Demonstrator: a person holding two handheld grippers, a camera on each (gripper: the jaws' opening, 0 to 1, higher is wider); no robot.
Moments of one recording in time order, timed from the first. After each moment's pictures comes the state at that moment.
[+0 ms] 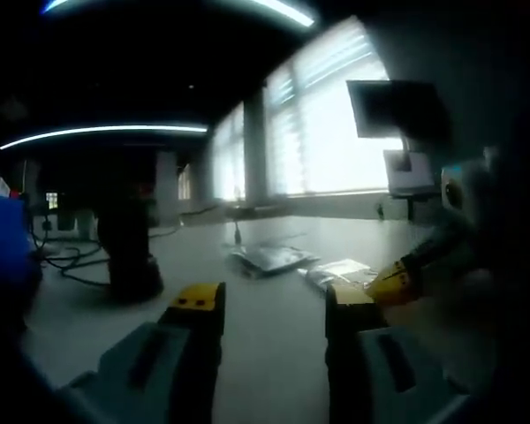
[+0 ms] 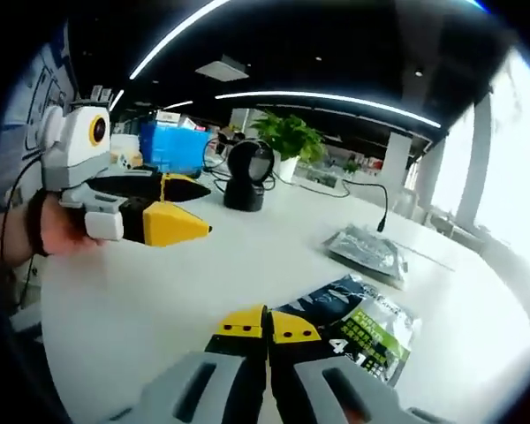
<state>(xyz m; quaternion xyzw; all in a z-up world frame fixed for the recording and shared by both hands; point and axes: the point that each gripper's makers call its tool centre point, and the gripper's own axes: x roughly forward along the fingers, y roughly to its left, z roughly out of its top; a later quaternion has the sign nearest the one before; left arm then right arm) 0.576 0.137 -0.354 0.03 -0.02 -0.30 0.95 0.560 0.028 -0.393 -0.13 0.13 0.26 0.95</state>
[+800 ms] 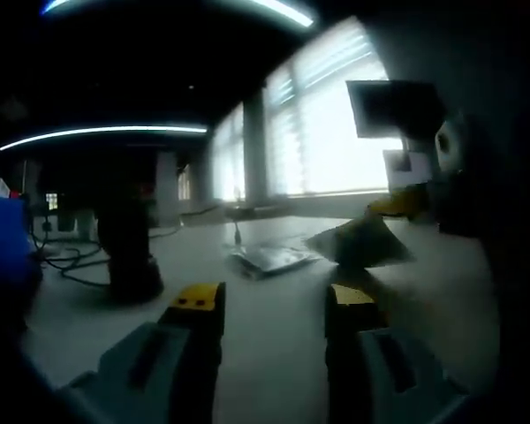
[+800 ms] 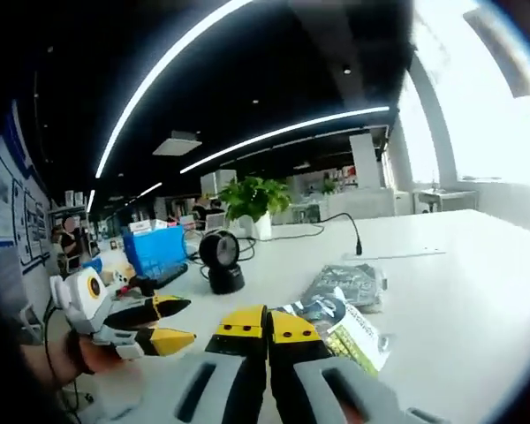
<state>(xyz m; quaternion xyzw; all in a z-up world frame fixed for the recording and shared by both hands) 0.576 0.136 -0.353 0.03 -0.02 -0.30 0.95 0.567 -0.016 -0.308 0.07 0.07 0.23 0.97</state>
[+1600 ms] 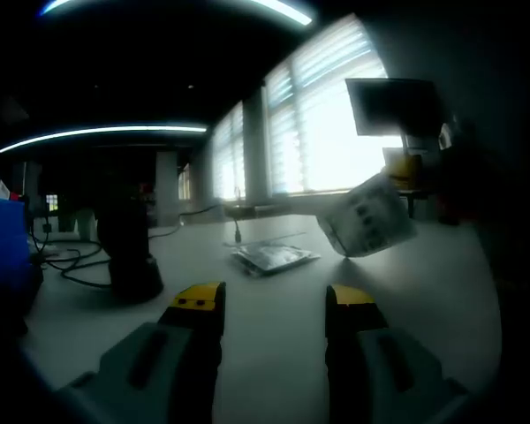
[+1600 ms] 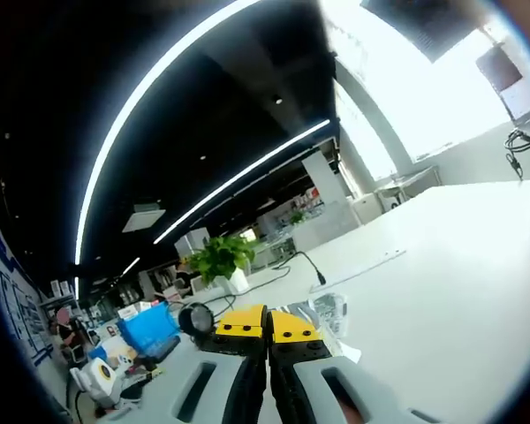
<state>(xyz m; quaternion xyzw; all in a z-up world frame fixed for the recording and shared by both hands) 0.575 0.134 -0.355 0.03 -0.02 -0.30 0.95 0.578 -0.116 -0.270 0.25 0.01 0.14 0.96</state>
